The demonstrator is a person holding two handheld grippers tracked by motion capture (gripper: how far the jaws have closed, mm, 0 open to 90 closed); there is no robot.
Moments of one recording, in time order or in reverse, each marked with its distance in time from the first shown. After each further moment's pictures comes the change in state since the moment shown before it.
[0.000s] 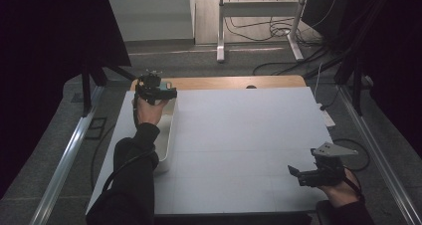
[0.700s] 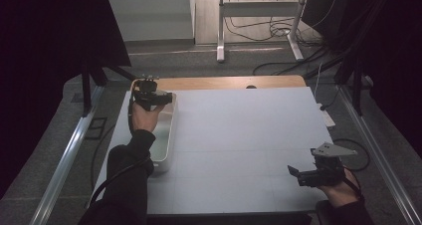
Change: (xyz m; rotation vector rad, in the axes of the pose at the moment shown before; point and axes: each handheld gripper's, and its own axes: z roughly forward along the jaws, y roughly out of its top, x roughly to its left) left arm 0.002 -0.014 -0.019 0.032 0.002 0.003; right arm 0.001 0.001 0.000 0.003 -0.008 -0.008
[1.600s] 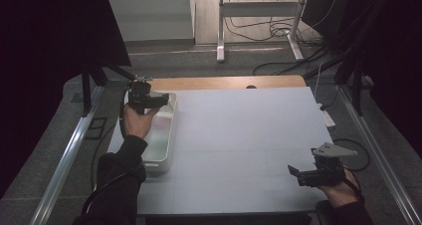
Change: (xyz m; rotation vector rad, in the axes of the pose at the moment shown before) left arm 0.001 -0.006 -0.041 -0.030 -0.049 0.011; right arm 0.001 0.000 0.000 -0.008 -0.011 0.001
